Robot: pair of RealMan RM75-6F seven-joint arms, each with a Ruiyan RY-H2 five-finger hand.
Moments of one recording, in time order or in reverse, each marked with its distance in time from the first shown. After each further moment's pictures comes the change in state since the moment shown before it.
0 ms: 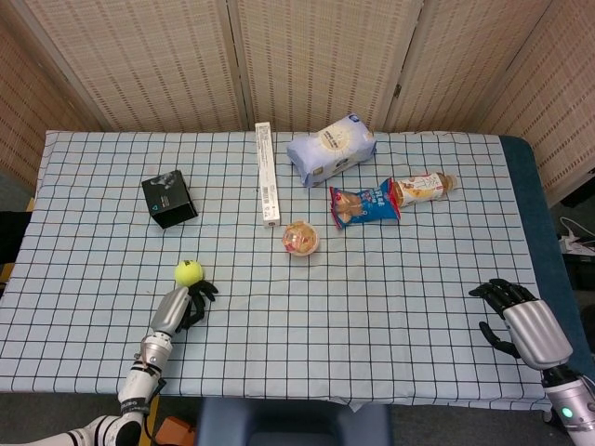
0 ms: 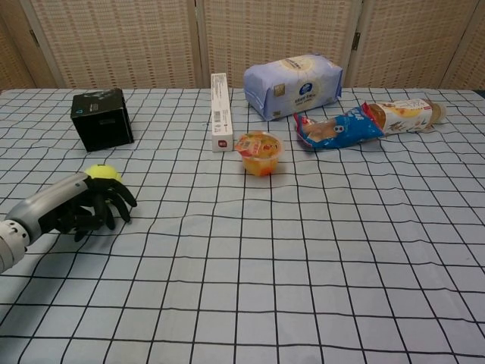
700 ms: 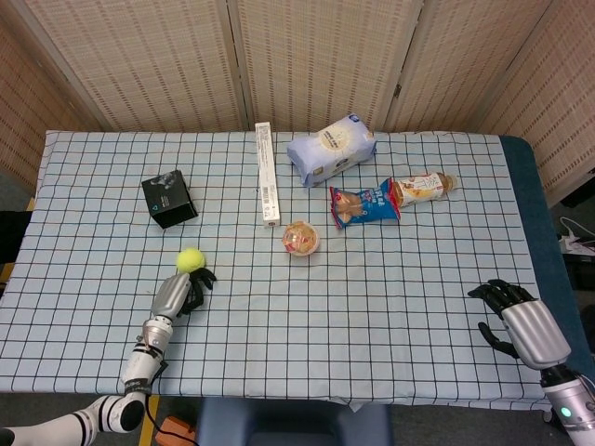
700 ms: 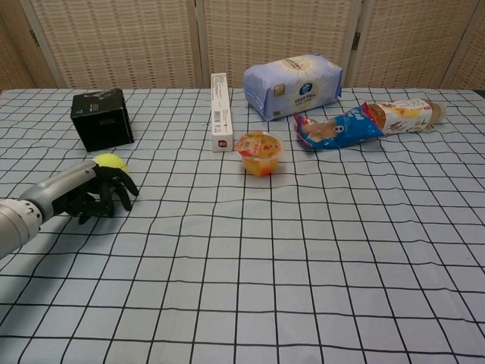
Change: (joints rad) left arm -0.081 -0.013 -0.037 0.116 -0.033 -0.065 0.031; right arm 0.003 -0.002 -0.003 0.002 0.002 -0.012 -0.005
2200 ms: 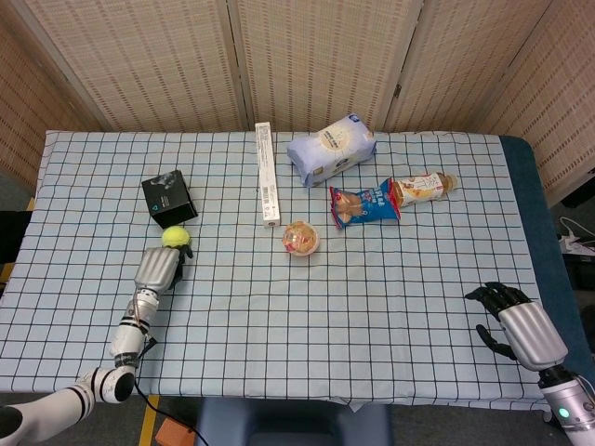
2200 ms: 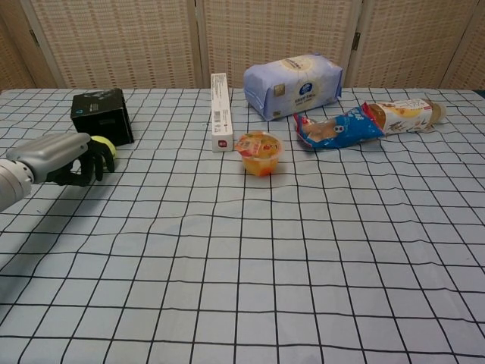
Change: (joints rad) left arm -0.116 0.015 0.006 0.199 -0.025 0.003 0.364; right arm 0.004 -0.001 -0.009 0.001 -0.005 -0.012 -0.003
